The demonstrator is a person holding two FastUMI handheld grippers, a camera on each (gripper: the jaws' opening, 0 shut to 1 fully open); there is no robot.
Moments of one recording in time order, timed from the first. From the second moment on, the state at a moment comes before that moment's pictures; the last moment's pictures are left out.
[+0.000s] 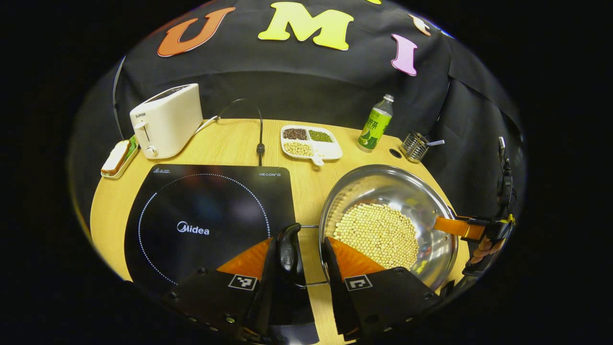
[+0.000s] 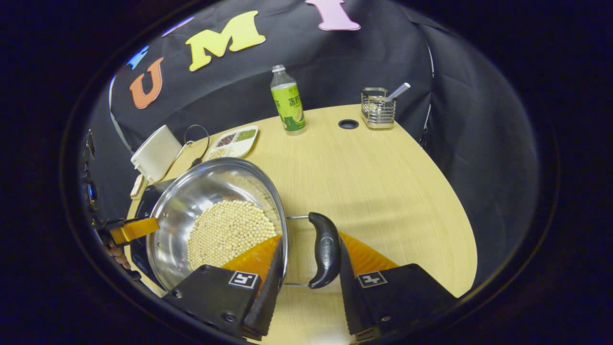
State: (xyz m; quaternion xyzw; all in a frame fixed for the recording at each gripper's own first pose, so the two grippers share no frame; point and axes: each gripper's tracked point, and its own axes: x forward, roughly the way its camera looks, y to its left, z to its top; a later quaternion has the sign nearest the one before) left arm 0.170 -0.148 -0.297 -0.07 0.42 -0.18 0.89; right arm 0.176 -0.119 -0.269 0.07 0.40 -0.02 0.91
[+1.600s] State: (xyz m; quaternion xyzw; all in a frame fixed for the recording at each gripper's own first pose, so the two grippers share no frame) left arm 0.171 0.053 -0.224 -0.10 0.35 -0.11 0.92; right arm 0.166 0.087 -0.193 0.05 0.39 0.04 0.92
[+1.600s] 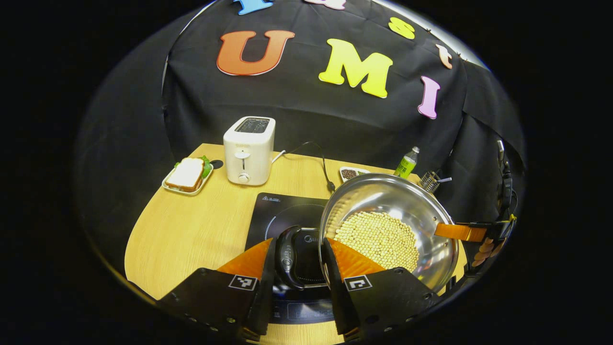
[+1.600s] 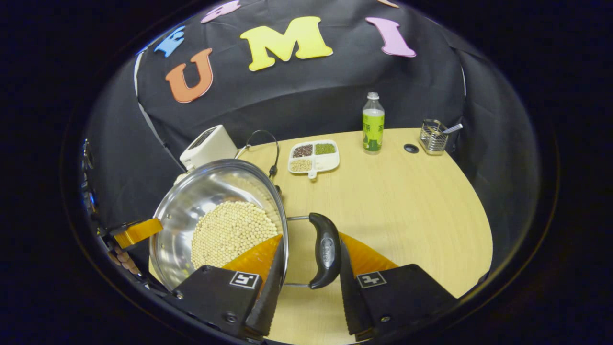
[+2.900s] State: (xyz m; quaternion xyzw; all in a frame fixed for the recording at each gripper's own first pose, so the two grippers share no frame) left arm 0.236 0.122 -0.290 -0.09 0.35 -0.06 0.93; right arm 0.239 0.166 -0.260 0.04 0.38 0.06 0.92
